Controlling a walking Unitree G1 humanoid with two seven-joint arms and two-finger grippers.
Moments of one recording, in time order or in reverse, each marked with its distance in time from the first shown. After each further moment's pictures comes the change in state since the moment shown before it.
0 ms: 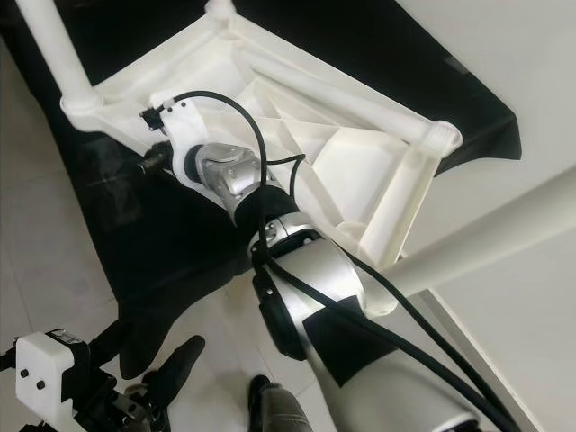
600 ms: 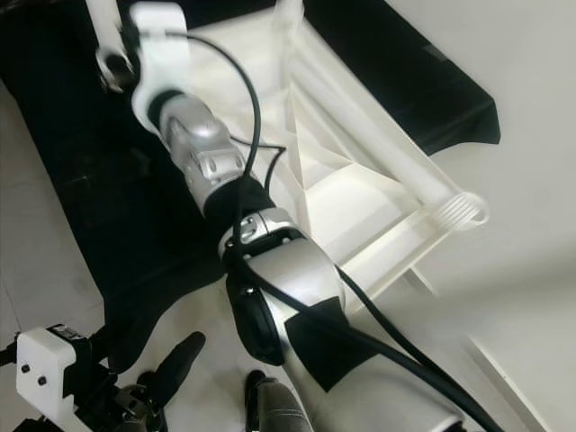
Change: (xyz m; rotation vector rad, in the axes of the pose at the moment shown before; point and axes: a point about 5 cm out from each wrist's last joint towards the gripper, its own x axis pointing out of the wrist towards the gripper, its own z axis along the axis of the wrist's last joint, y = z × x) left arm 0.003 0.002 0.004 0.020 -0.016 -0.006; right arm -0.006 0.025 0.069 0.094 -0.469 0.036
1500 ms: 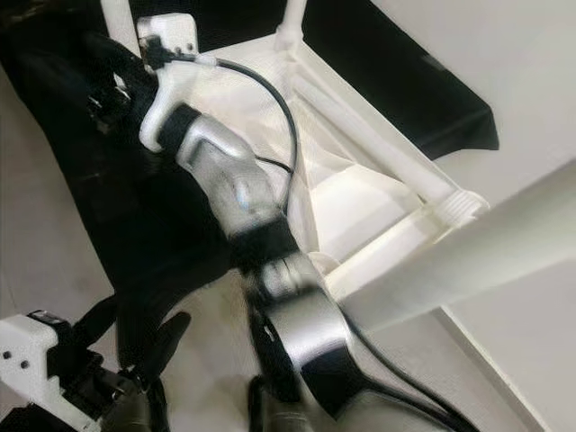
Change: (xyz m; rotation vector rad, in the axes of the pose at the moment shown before) left arm 0.003 0.027 0.020 -0.030 -0.137 0.245; right arm -0.065 0.008 -0.012 0.243 -0.120 0.444
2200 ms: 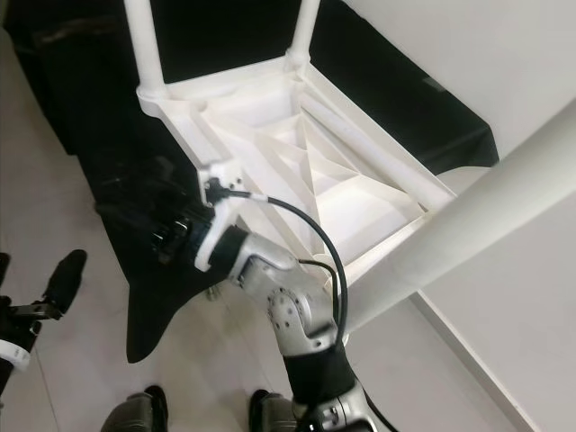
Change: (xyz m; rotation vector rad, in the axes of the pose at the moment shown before) left arm 0.017 0.052 0.018 0.189 -0.069 0.283; right arm -0.088 0.026 -0.049 0.192 0.177 -0.203
